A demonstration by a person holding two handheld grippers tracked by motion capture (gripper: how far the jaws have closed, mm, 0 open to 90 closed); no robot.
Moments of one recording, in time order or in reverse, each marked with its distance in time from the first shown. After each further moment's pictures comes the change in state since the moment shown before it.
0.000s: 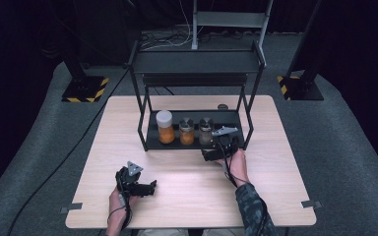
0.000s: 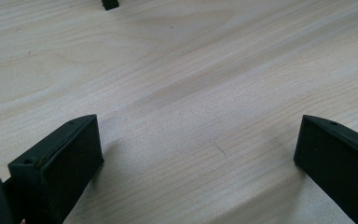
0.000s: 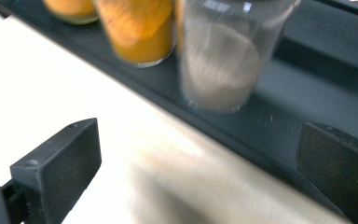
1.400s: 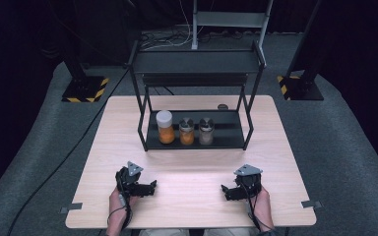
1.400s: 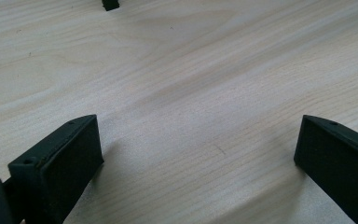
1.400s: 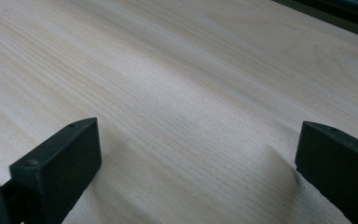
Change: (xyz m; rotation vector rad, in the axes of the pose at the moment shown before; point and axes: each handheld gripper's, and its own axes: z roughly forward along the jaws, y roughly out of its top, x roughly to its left) left arm 0.000 0.000 0.000 0.000 0.001 0.001; right arm 0.010 -0.112 -0.059 0.015 -0.016 -0.018
